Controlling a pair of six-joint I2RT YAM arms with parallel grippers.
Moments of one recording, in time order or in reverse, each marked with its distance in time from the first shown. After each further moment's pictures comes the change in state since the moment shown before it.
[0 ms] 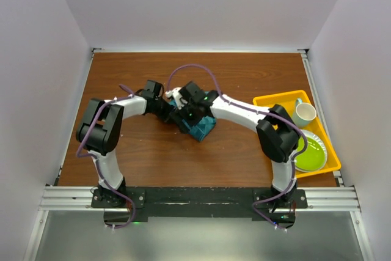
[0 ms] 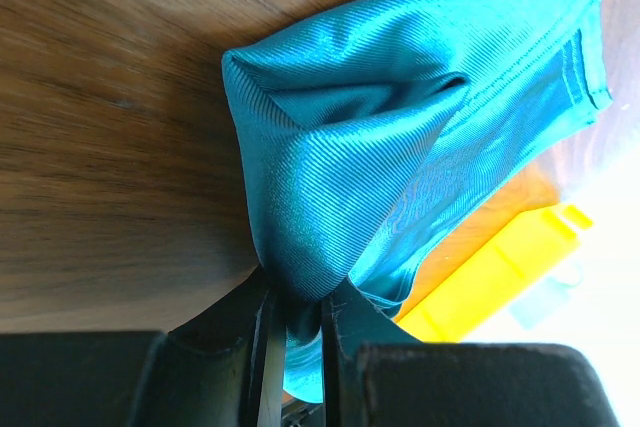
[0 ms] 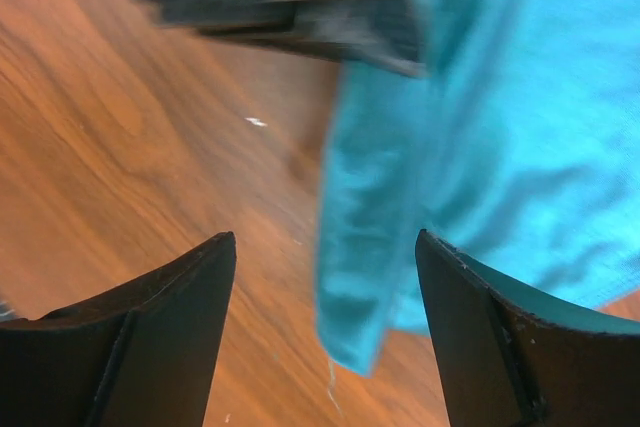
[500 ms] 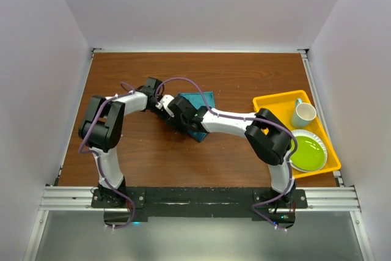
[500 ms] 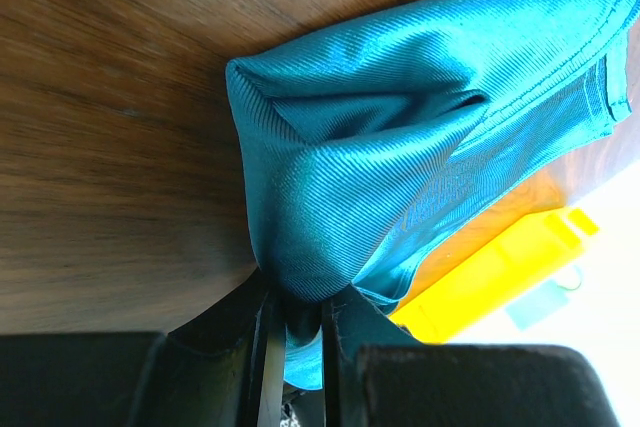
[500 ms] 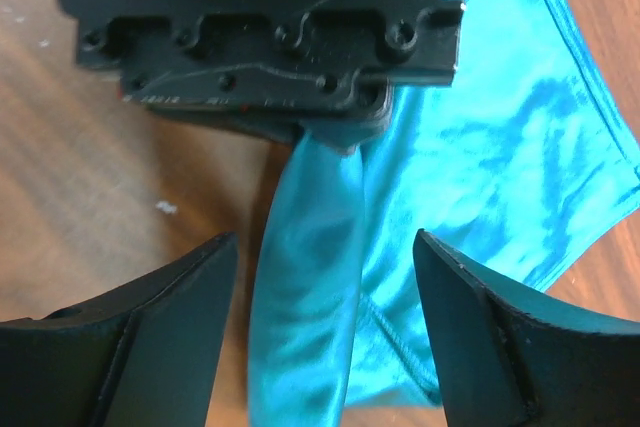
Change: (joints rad) left arm 0.007 0.049 0.088 -0.126 0.036 0.002; right arm 0.156 0.034 -0.113 0.290 0.427 -0.167
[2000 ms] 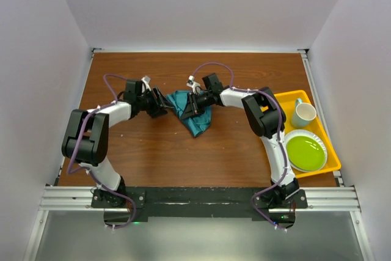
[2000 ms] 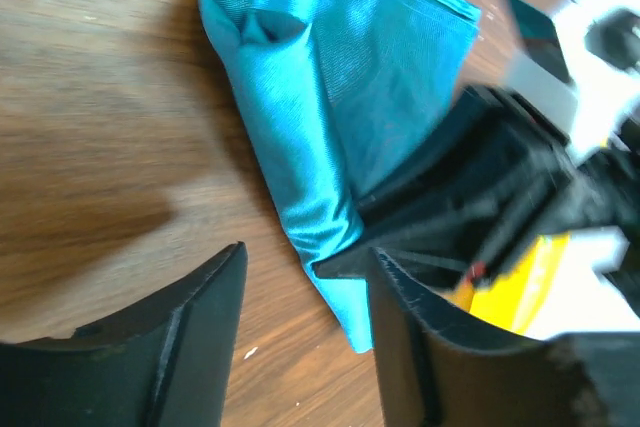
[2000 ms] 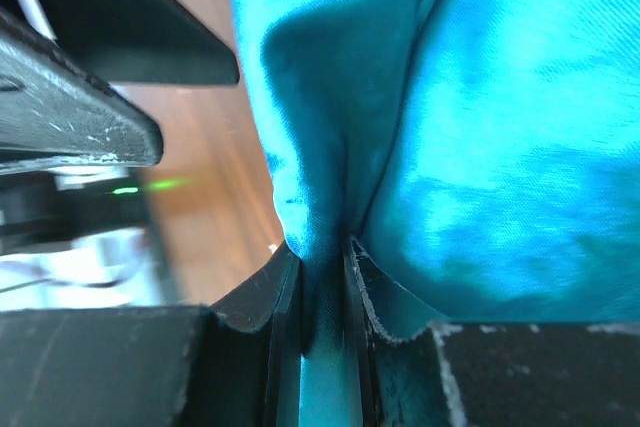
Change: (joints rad) left arm 0.137 -0.212 -0.224 0.359 0.107 0.455; right arm -0.415 0.312 0.145 0.139 -1.145 0.536
